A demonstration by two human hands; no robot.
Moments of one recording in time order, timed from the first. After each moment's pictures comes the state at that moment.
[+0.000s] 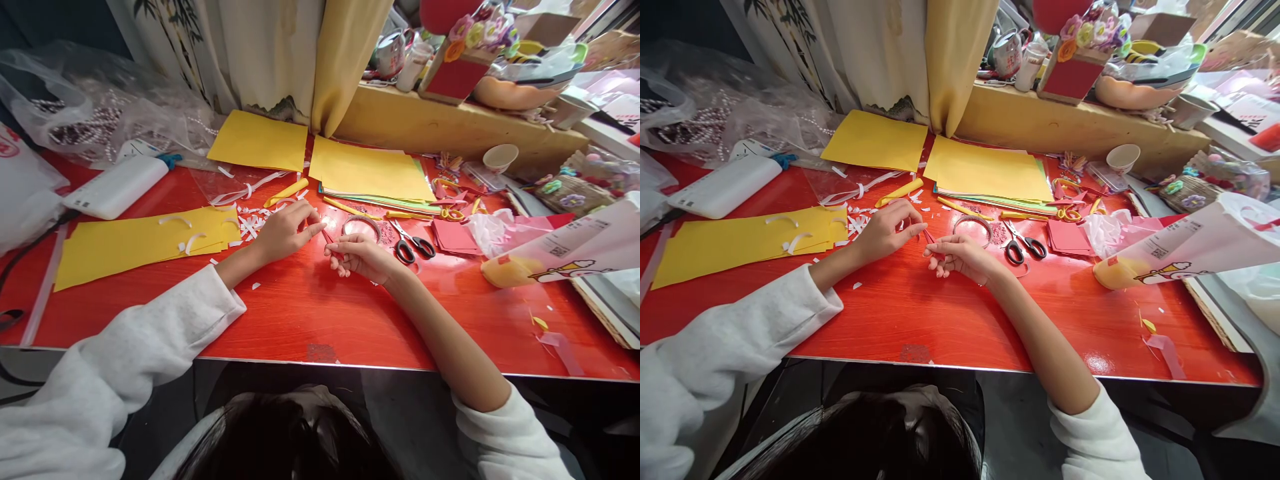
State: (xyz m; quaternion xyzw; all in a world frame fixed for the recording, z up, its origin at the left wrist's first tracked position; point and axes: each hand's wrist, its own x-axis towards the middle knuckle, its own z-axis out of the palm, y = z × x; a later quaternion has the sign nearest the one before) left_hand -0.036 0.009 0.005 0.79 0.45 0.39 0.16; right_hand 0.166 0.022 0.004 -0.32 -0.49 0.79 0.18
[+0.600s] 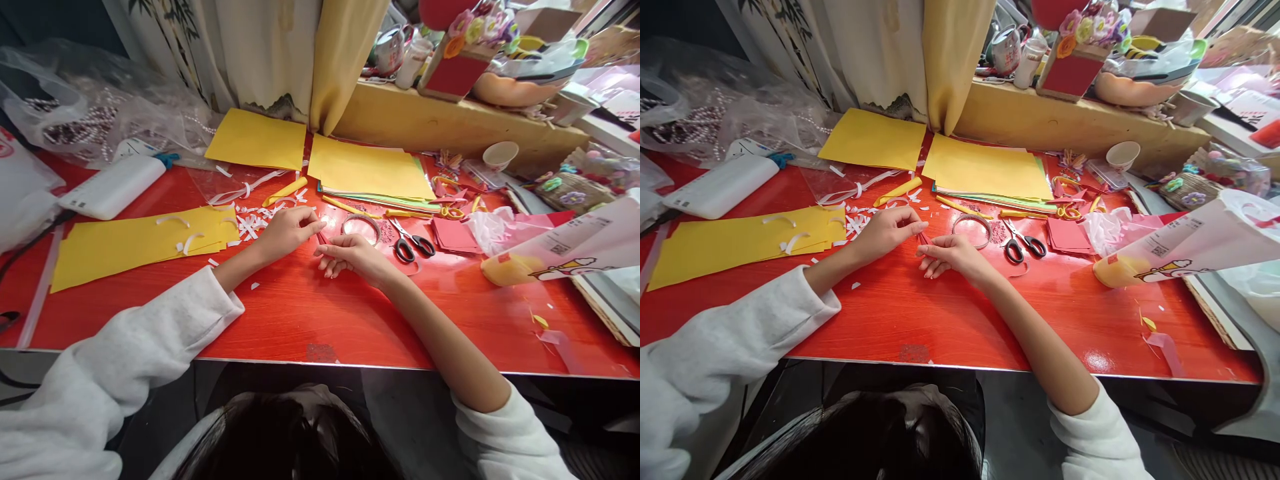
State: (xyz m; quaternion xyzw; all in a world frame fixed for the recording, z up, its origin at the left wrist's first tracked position) left_hand -0.026 0.005 0.010 0.73 0.51 0.37 0.27; right_hand 0.155 0.012 0.005 -0.38 -0.55 0.72 0.20
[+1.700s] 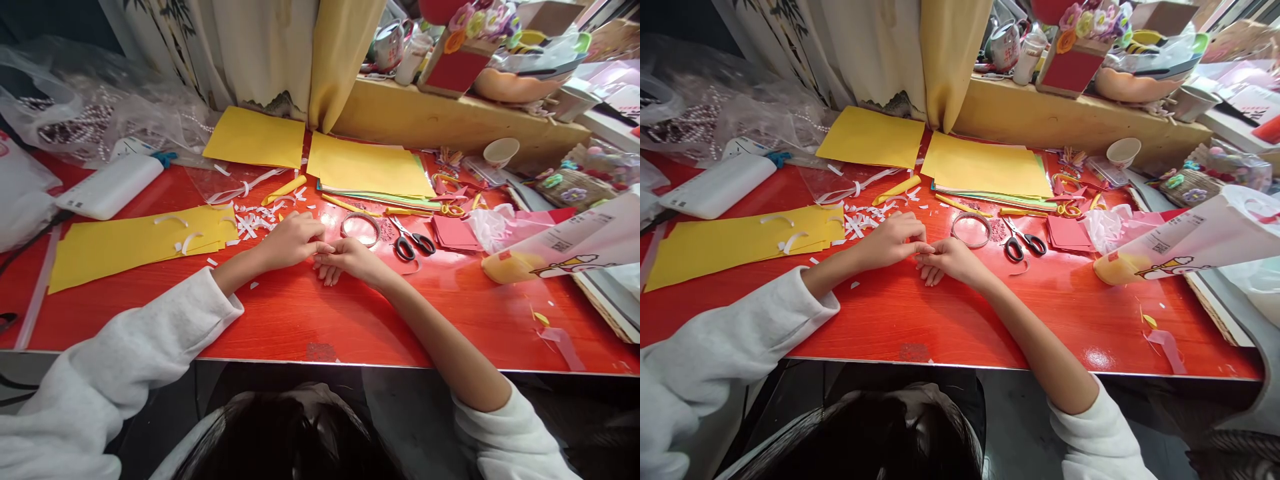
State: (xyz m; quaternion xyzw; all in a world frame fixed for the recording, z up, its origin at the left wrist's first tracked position) left_hand -0.026 0.004 0.009 0.87 0.41 0.24 0.14; right_hand 0.149 0.009 0.000 -0.40 -0.60 0.67 0.16
